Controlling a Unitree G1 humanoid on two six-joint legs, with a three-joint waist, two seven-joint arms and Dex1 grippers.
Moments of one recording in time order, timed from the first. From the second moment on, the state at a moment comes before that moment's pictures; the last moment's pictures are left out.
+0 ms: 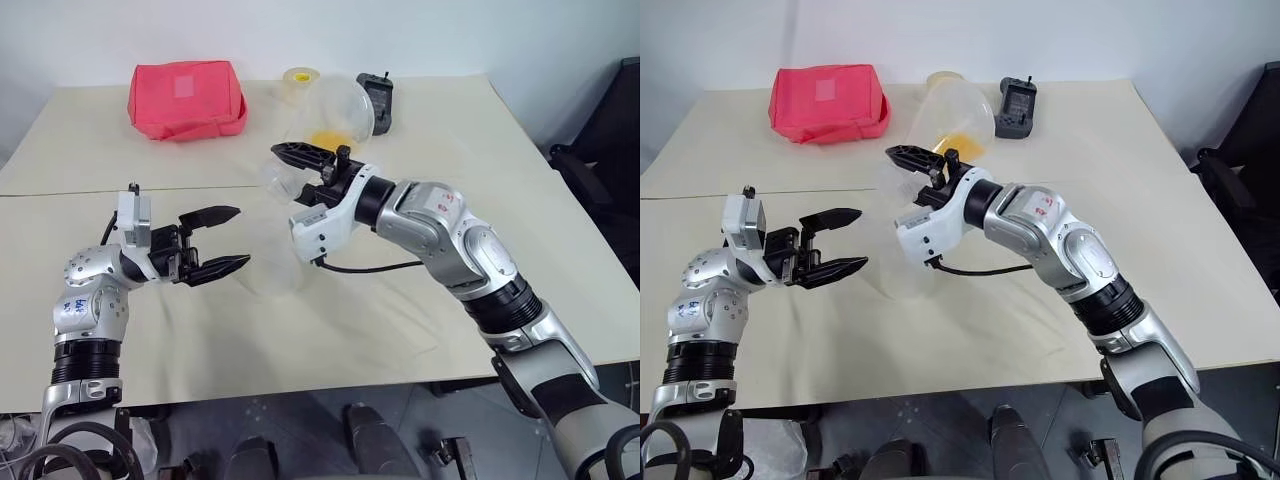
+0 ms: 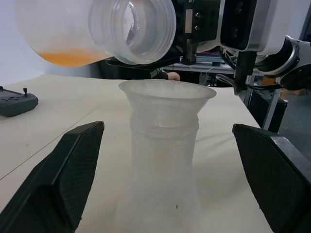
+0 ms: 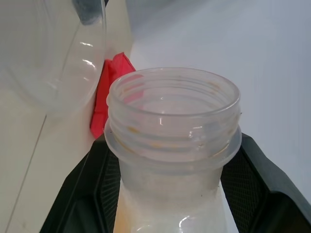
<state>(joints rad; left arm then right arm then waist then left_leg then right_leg) -0.52 0.61 0.23 0.29 -0.62 0.12 -1.36 -0.96 -0.43 0.43 0.00 -0.75 -0.29 0.49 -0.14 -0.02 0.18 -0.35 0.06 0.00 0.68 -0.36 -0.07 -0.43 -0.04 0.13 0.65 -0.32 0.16</state>
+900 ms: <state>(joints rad) -0.51 0.61 0.23 0.29 -0.62 0.12 -1.35 -1.02 -0.43 0.46 0.11 -0.89 -0.43 0.36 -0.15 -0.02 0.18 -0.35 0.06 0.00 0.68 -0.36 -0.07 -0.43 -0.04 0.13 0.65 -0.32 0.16</state>
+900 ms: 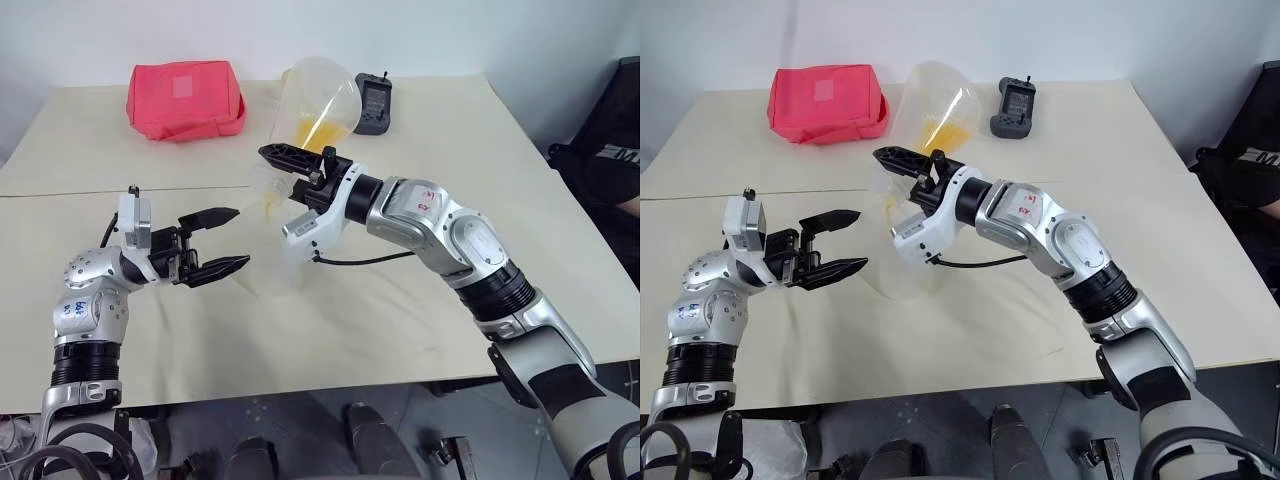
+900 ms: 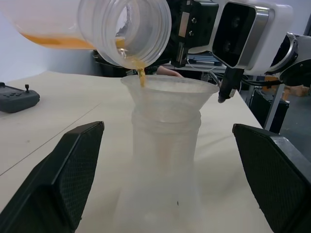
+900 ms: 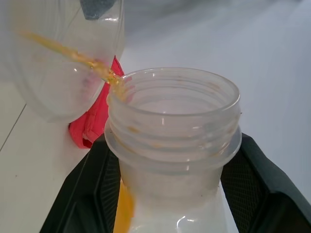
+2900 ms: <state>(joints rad) -0.51 0.61 0.24 0.29 -0.62 0.12 -1.33 -1.06 -0.46 0.46 0.15 -0.96 -0.54 0.28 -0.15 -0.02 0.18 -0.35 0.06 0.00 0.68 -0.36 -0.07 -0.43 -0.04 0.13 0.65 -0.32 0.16</state>
